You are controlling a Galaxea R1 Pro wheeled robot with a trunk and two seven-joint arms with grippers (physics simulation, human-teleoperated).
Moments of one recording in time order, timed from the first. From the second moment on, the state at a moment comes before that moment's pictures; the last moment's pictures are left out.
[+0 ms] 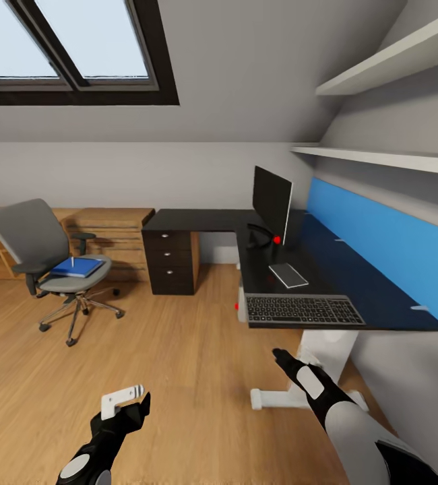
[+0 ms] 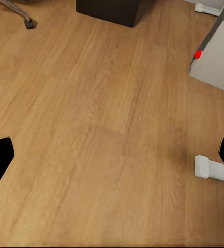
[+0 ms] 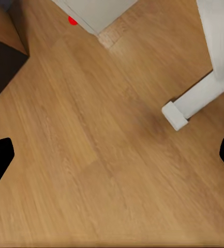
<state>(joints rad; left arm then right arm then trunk) 0.03 -0.06 -0.04 -1.57 0.22 0.40 0.24 -0.78 0.06 -0.35 -0.29 -0.43 0.14 -0.05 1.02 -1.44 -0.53</state>
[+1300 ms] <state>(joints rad) 0.03 -0.06 -0.03 -1.56 0.21 0.40 0.24 -0.58 0.06 -0.34 -1.10 -0.36 0.58 -0.12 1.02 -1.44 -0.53</state>
